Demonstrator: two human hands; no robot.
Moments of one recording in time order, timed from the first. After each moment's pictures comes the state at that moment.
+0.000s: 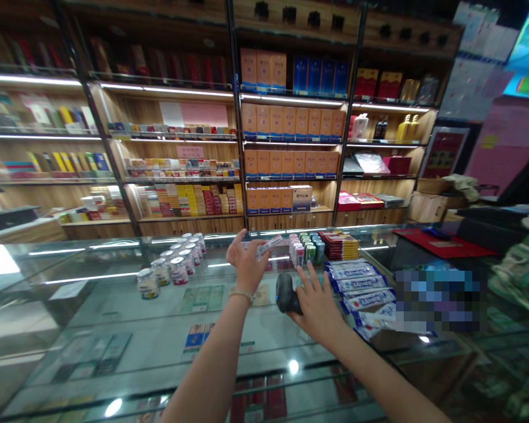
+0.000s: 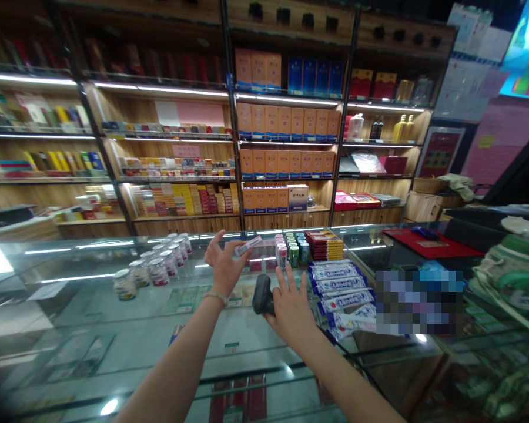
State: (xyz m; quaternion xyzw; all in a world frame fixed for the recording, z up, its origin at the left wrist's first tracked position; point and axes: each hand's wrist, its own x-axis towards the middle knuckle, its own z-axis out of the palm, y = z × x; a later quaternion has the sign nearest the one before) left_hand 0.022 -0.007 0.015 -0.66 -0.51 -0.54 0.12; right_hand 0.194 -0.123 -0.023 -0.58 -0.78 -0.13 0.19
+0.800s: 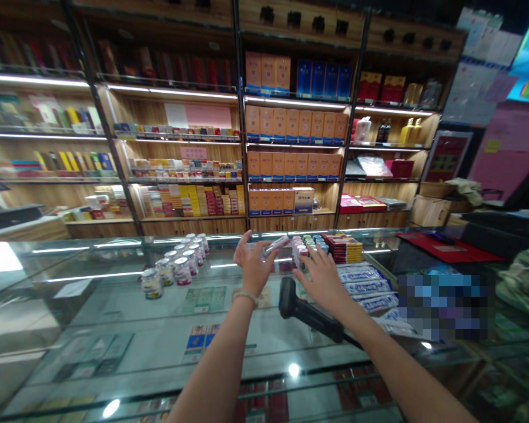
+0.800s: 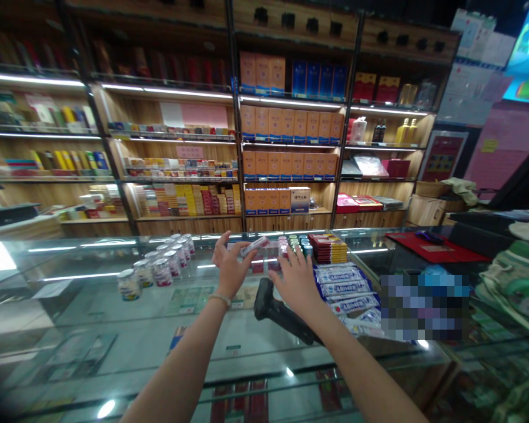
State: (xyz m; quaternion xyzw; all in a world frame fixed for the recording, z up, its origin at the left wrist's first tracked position) left_hand 0.026 -0.009 0.018 -0.66 -0.49 -0.56 0.08; right_hand 0.205 -0.084 0.021 -0.61 -0.73 -0.09 0.30
